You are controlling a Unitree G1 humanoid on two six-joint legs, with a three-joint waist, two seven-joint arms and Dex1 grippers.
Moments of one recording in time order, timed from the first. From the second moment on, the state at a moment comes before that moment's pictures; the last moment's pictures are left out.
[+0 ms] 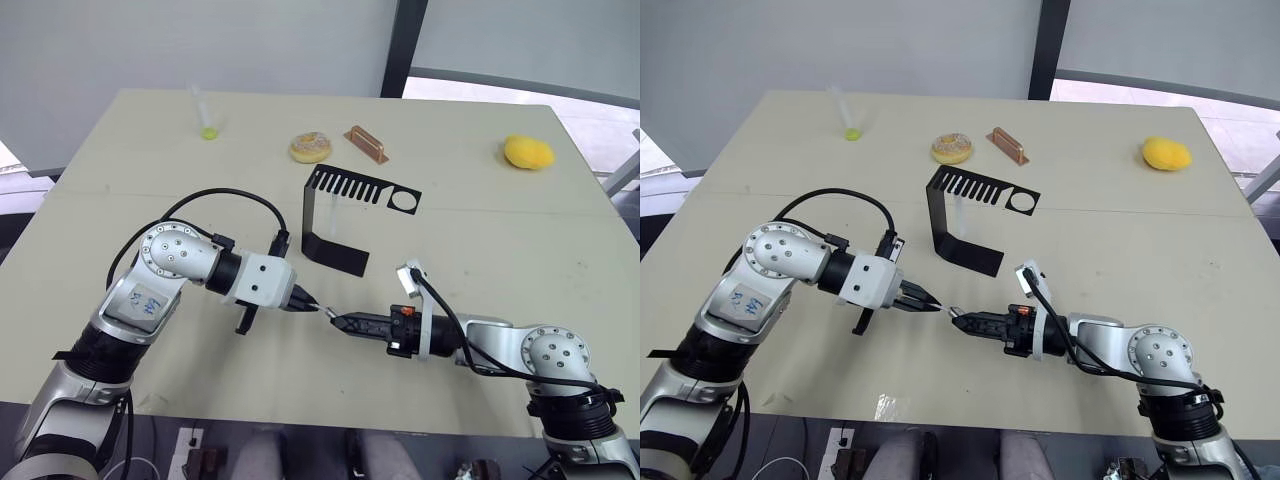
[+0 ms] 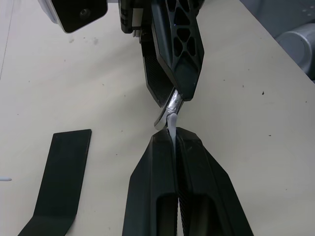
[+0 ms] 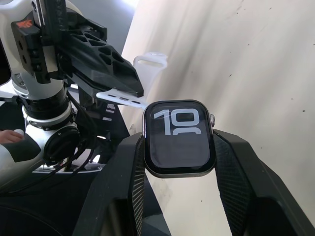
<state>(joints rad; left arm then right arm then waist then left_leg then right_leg) -0.62 0.73 -0.26 -0.22 -0.17 0.15 -1.30 -0.31 -0.55 0.04 -0.27 1.63 1.16 0.10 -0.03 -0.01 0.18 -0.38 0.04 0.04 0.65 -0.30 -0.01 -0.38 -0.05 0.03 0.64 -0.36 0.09</state>
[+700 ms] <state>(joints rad) -0.62 0.70 -0.28 -0.22 -0.13 0.14 -1.29 -0.29 -0.56 0.04 -0.27 1.63 1.16 0.09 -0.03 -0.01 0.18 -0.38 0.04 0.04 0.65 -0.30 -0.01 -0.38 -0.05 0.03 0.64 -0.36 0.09</state>
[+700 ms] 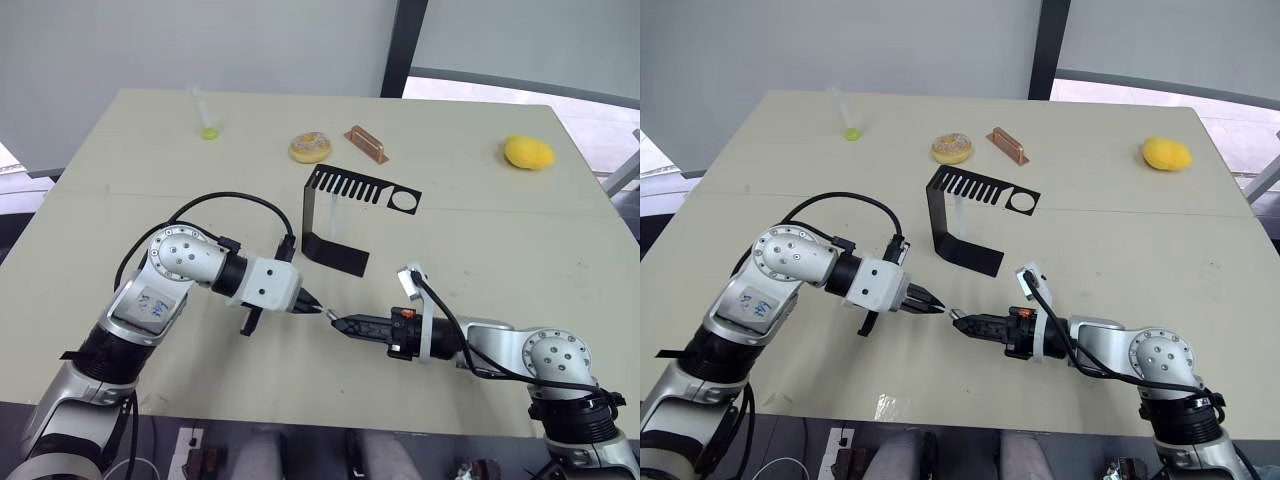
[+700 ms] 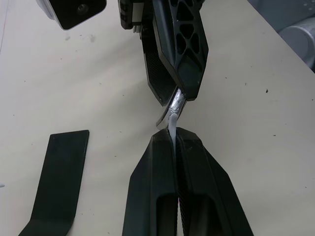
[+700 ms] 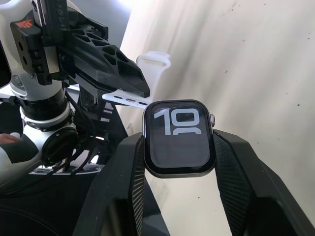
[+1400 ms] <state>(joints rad) -0.62 0.68 -0.30 -0.22 -0.07 0.13 -1.28 -0.29 -0.56 0.04 -0.27 1.63 1.16 0.07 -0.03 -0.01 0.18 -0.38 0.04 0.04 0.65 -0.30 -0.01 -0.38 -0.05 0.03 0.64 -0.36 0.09</state>
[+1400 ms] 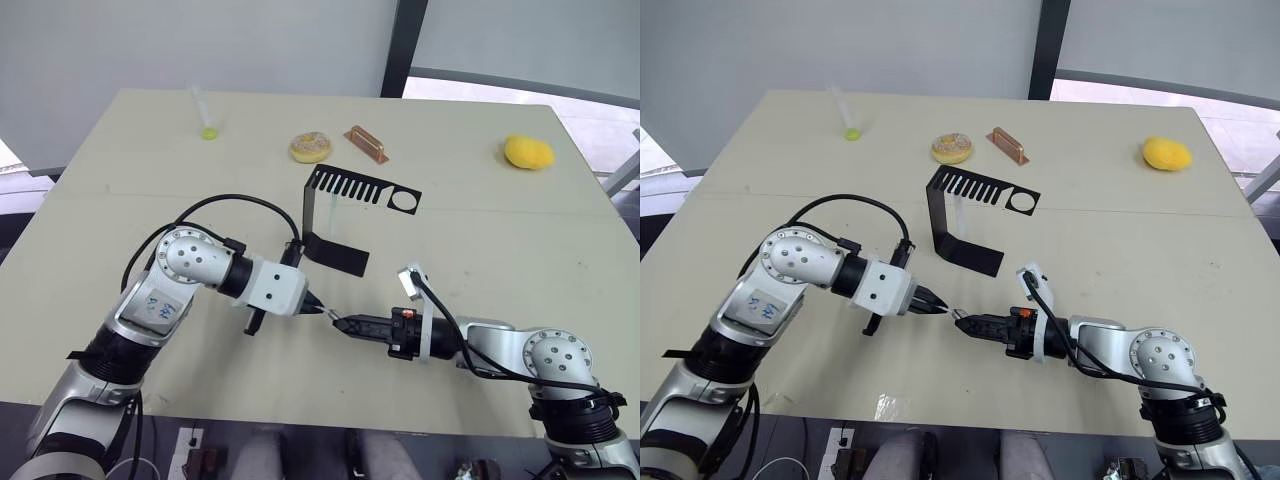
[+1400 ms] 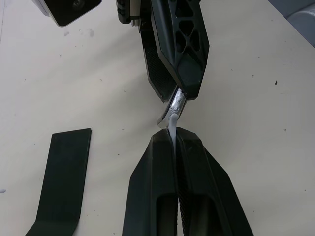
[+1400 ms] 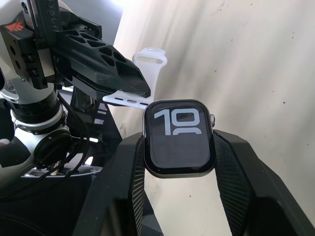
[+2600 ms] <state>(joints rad) -0.63 0.66 -0.34 -0.27 0.01 0.19 -1.26 -0.29 -0.56 0.03 -0.27 1.60 1.16 0.06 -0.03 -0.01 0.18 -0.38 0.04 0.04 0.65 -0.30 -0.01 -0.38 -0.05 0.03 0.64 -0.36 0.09</state>
